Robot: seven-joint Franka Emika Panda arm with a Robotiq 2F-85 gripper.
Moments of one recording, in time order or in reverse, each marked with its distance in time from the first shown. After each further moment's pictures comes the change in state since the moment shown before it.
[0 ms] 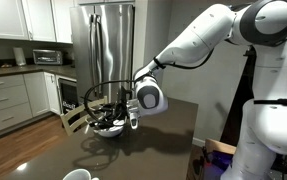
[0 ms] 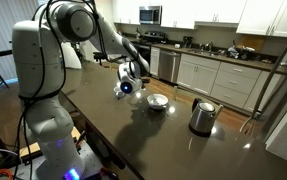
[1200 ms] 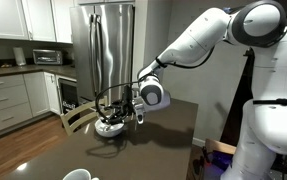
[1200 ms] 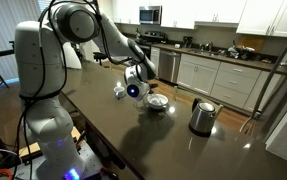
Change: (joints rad) arm -0.008 0.022 -0.113 0.004 -0.094 0.036 -0.073
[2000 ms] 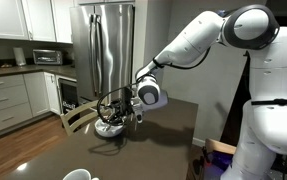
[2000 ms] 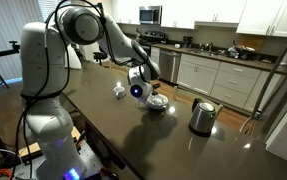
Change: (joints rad) arm 0.000 0.052 -0.024 0.057 -0.025 0.030 -0.150
